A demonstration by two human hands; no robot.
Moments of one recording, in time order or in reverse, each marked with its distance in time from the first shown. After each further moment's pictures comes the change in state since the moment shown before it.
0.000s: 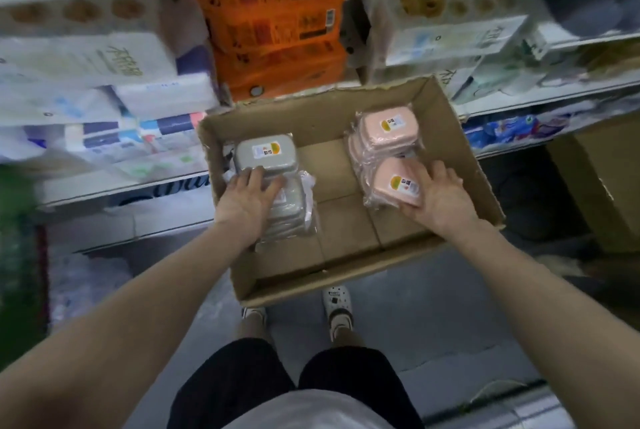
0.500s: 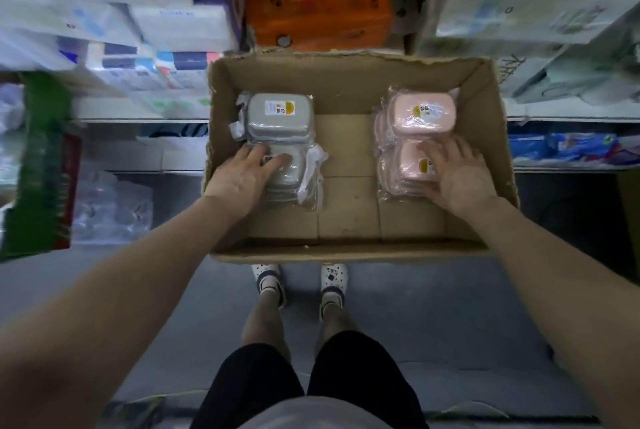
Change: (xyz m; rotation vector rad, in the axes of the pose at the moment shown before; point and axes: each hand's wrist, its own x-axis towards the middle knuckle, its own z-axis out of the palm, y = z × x) left_hand -0.017 0.026 0.018 -0.113 -0.018 -0.145; right_hand 0.069 0.050 0.029 -0.155 -0.071 -0.323
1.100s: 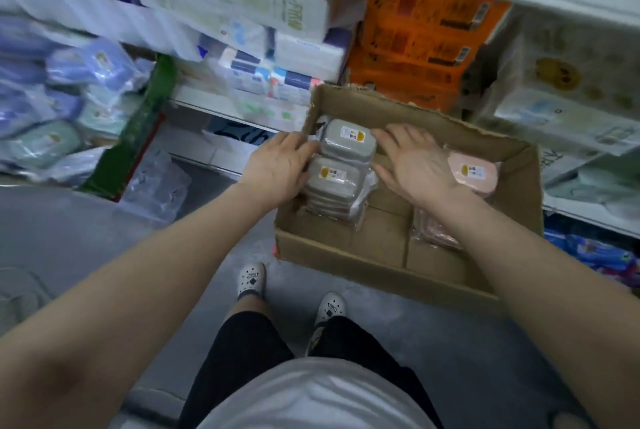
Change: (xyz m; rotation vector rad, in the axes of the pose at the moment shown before) left_hand -0.079 -0.024 -0.035 -0.145 0.426 -0.118; right_hand 0.011 -0.156 -0.115 -0.095 0.382 -0.514
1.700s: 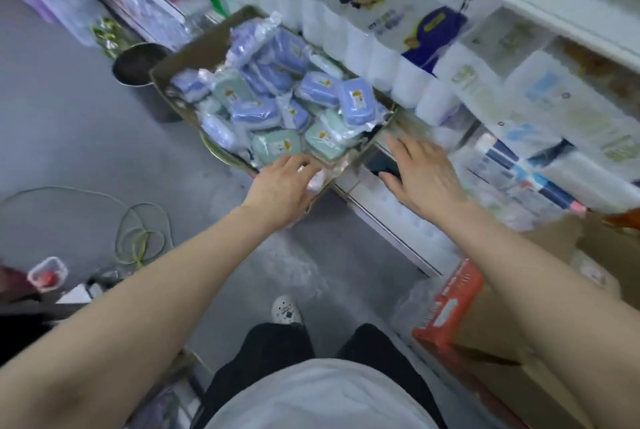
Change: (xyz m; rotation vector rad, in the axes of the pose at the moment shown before) left_hand -0.233 -0.349 -0.036 -0.069 0.112 -0.511; right_hand 0.261 -0.370 -0.023 0.072 0.148 -0.434
